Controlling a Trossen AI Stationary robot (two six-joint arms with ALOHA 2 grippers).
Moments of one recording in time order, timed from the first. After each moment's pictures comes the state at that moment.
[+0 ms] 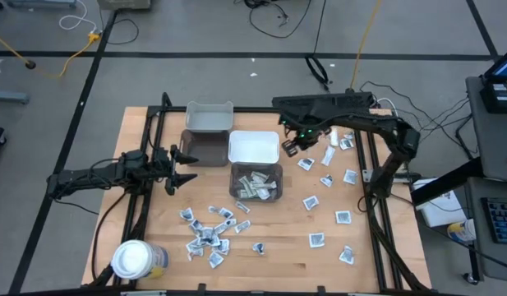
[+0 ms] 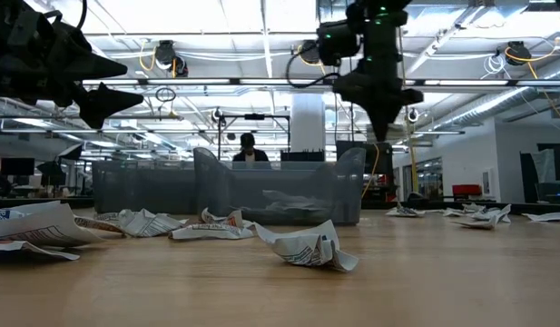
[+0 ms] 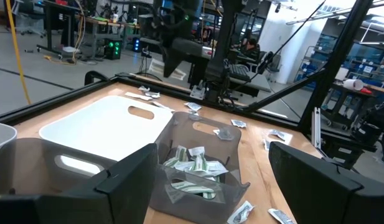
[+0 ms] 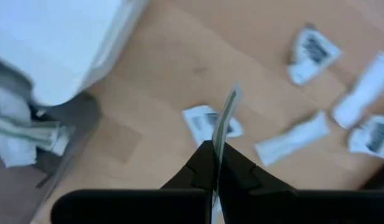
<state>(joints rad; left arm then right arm) 0.14 0.07 0.02 0.06 0.08 -0.25 -0.40 1.72 1.49 -1.30 0.04 0.60</state>
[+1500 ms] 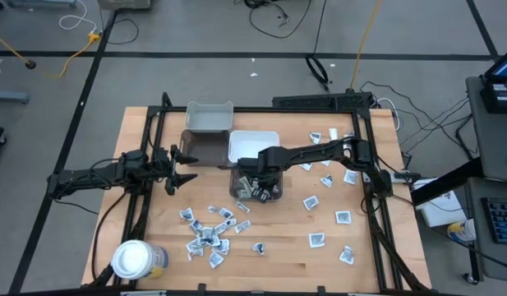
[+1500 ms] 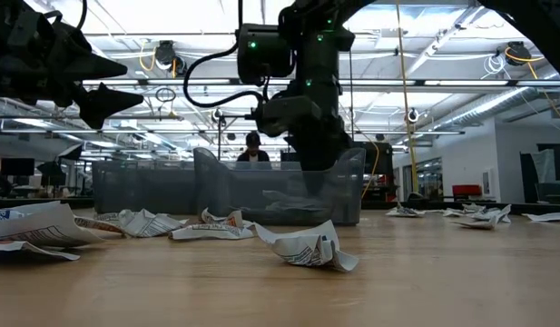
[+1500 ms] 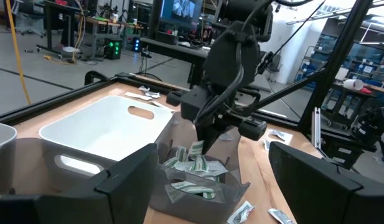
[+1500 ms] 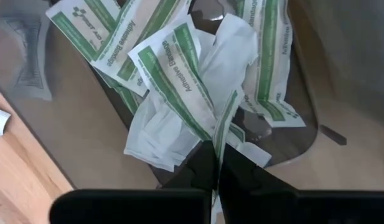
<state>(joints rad) 0.14 0.07 0.02 0.06 0.08 -0.25 -0.04 2.13 1.70 -1.06 -0.05 0.45</state>
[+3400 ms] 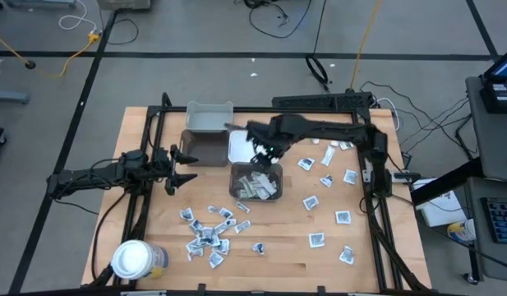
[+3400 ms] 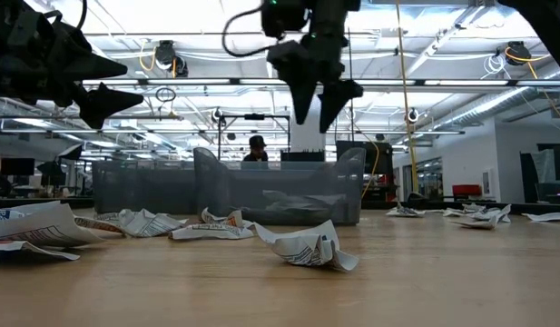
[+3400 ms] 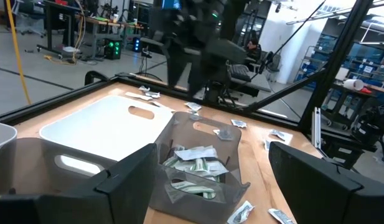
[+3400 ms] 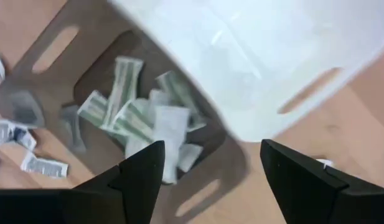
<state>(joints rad) 0.14 0.07 0.02 0.06 0.08 -0.25 -0.19 1.99 1.86 -1.24 -0.01 0.62</state>
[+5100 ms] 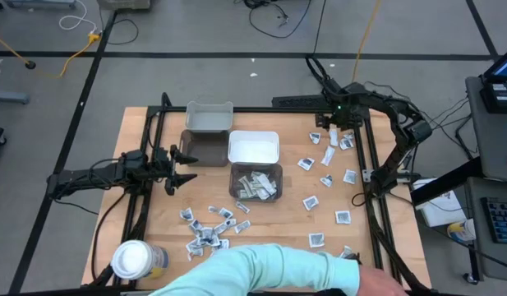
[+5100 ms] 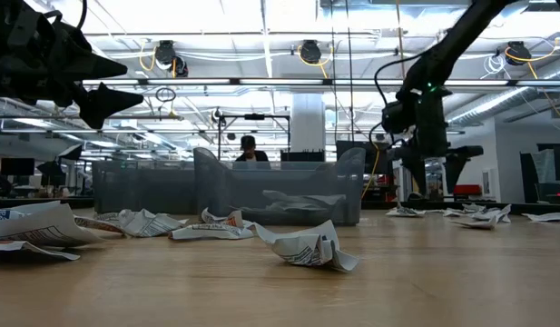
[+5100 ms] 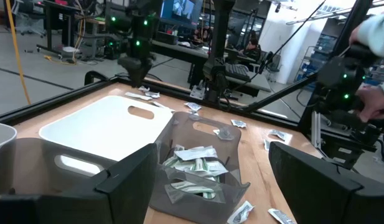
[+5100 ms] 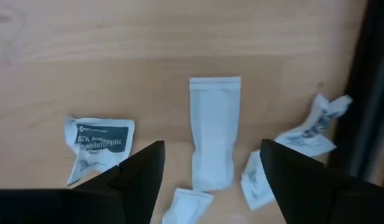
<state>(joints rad) 0.14 0.07 0.02 0.06 0.08 -0.25 -1.05 1.71 1.12 -1.00 0.03 0.56</state>
